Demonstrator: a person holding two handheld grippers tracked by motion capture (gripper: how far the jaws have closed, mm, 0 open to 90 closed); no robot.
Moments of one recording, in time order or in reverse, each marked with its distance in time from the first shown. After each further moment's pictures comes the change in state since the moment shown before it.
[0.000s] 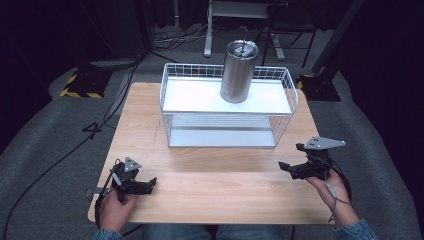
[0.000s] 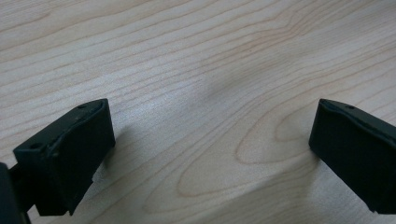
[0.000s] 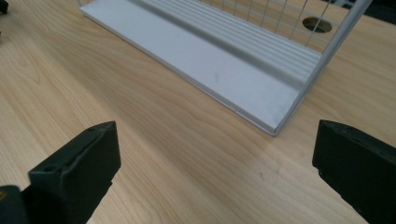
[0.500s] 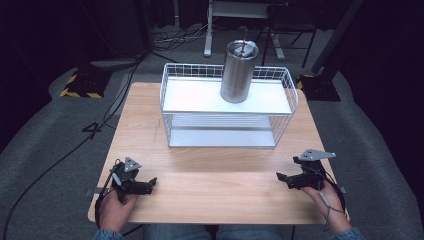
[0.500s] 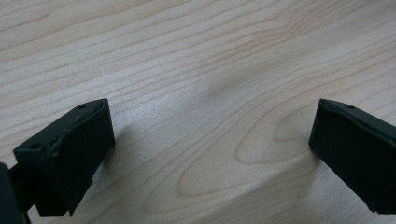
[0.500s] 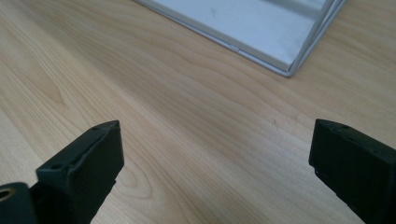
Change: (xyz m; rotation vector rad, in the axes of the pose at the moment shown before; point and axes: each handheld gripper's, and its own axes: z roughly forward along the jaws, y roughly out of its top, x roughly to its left) left arm 0.000 0.000 0.000 0.000 0.000 0.000; right arm -0.003 -0.049 0.028 0.079 -0.009 0.050
